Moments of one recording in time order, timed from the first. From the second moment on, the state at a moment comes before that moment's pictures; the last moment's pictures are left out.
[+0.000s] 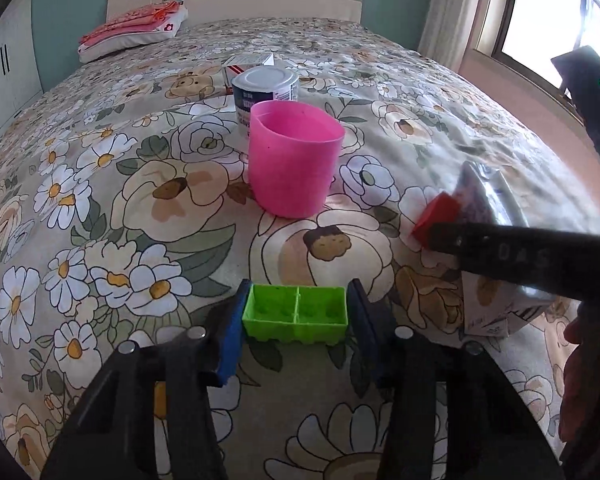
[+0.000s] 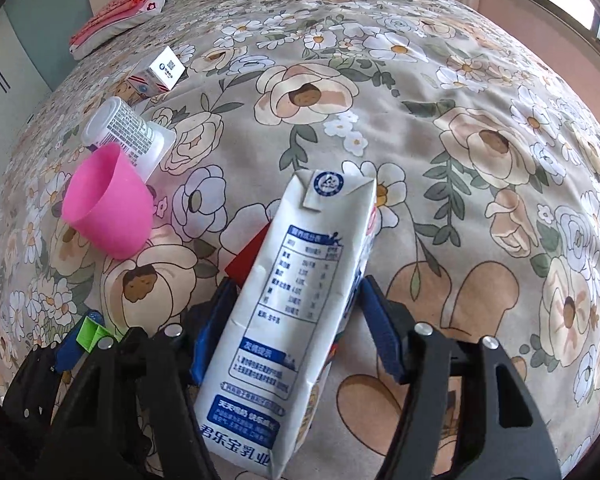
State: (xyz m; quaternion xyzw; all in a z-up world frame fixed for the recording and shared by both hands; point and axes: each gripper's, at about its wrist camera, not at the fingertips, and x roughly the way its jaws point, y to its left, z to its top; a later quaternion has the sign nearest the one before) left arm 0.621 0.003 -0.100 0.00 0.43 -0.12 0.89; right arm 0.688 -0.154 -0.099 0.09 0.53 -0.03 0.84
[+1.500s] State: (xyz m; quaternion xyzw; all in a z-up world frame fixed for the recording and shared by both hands) left arm 0.333 -0.004 0.179 0.01 0.26 -0.09 0.96; right arm 0.379 -0.201 0.195 0.07 0.34 0.11 0.93
